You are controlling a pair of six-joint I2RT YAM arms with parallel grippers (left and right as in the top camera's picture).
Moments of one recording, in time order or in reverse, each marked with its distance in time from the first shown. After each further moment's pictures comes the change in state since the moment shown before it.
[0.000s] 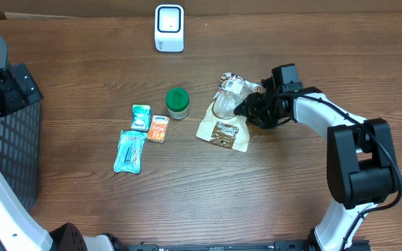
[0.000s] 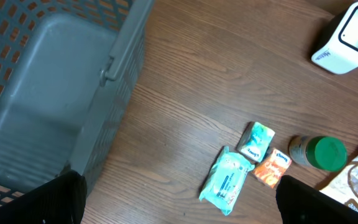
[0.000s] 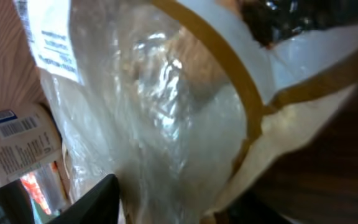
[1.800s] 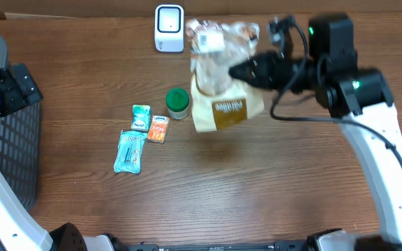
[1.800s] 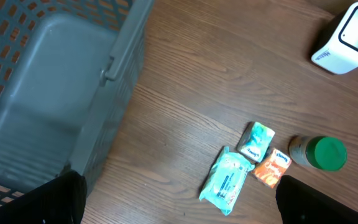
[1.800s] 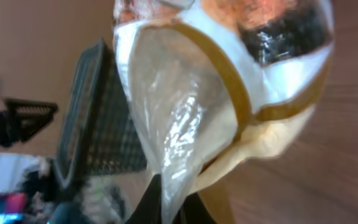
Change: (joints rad) left arm 0.000 0.000 0.000 0.001 0.000 0.000; right arm 0.097 -0.443 0.529 -0.458 -0.220 -0.099
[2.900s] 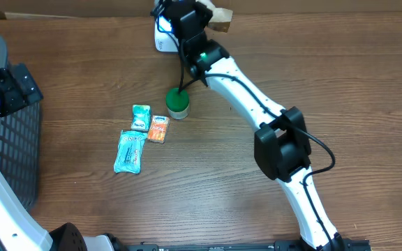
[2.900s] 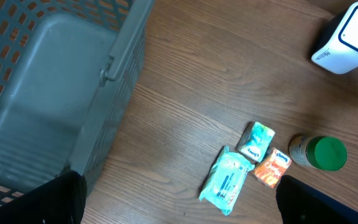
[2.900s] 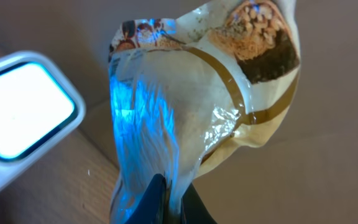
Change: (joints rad) left arm 0.000 0.001 0.000 0.000 0.000 0.000; right arm 0.325 0.928 0.571 0.698 1.337 -1.300
